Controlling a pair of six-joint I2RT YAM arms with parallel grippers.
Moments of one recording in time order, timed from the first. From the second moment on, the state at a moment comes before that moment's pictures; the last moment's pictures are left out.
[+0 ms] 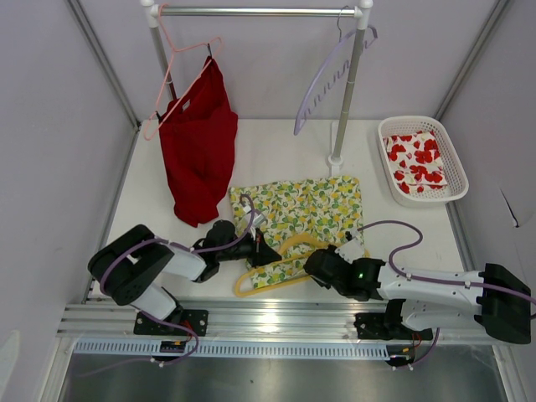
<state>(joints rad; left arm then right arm) -0.71 1.53 0.29 0.87 0.54 -0.47 1.22 1.09 0.57 -0.48 0.53 1.77</state>
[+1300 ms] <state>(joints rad) -0.79 1.58 0.26 1.00 0.41 -0.50 1.10 0.94 0.57 -0.53 0.41 1.67</state>
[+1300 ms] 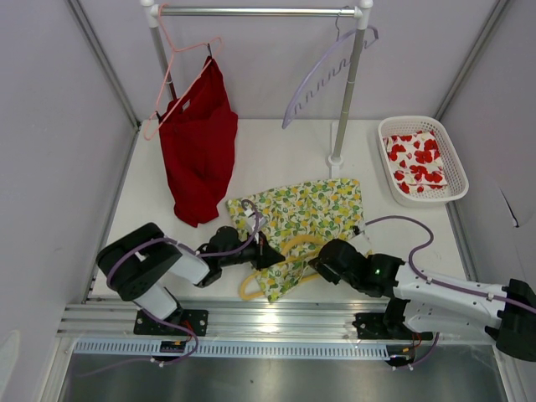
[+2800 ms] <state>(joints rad) -0.64 1.52 0.42 0.82 0.51 -0.40 1.18 0.92 0.33 -0.49 0.31 1.62</state>
